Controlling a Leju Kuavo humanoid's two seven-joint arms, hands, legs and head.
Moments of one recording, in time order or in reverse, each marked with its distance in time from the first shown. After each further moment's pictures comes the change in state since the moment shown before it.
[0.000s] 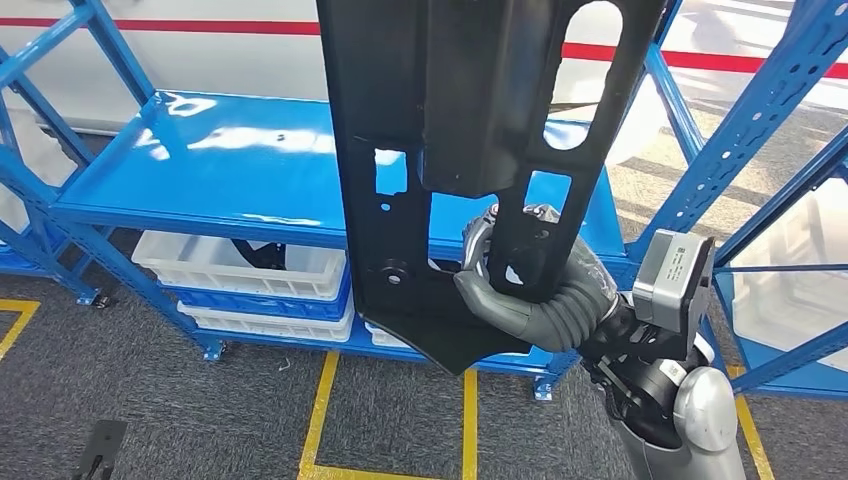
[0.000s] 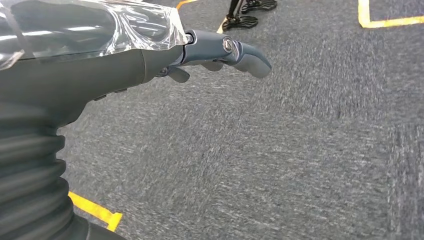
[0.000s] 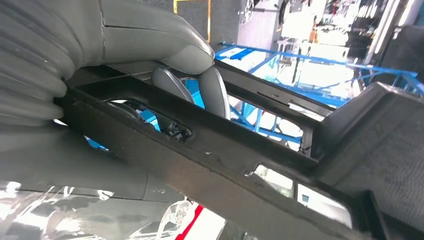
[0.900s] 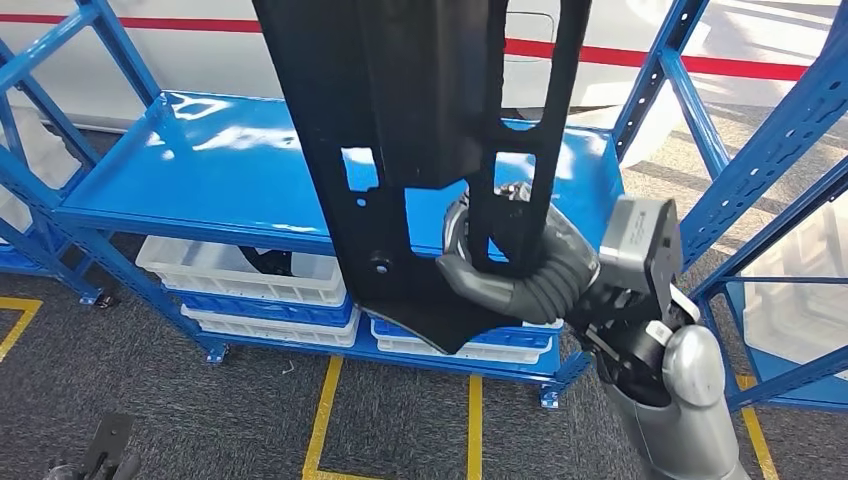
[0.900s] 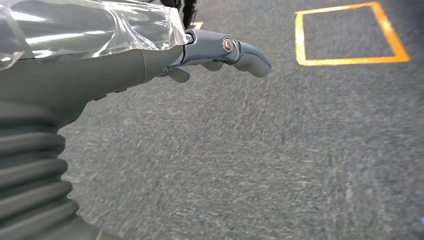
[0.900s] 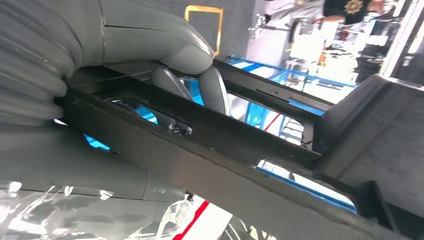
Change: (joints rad) left arm 0.010 0.011 -0.043 -0.004 -0.011 0.077 -0.204; right arm -0.105 0.000 0.024 0.097 -0.046 0.080 0.000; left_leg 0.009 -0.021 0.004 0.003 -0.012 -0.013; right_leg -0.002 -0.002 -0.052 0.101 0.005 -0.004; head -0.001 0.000
